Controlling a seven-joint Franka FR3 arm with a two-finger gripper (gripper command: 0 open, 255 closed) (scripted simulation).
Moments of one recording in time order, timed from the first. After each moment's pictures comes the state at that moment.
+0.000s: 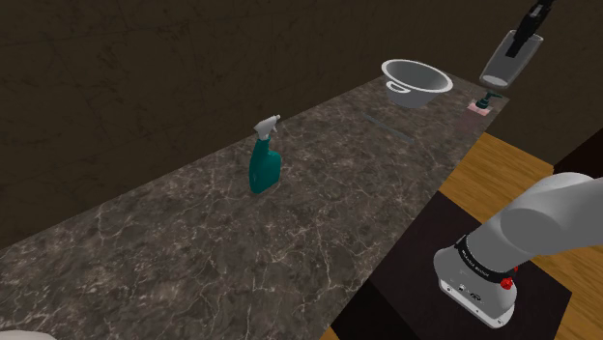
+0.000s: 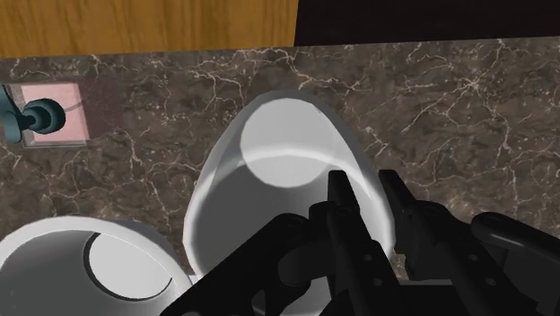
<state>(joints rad) -0.10 -0.50 -0.39 -1.90 -0.21 1.36 -0.59</state>
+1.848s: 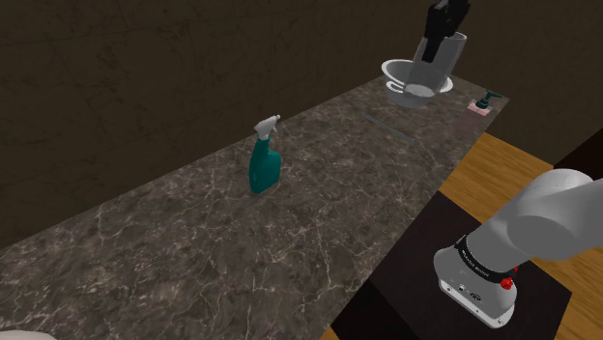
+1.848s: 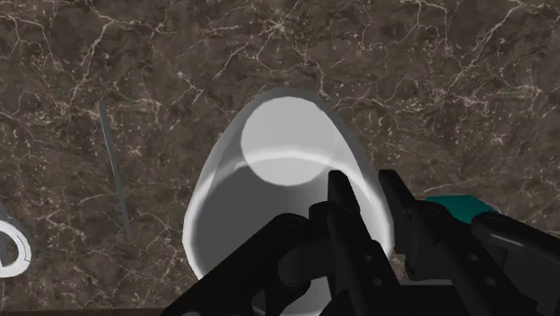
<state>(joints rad) 0.04 -0.49 0.12 -1.89 0.08 1.33 0.04</state>
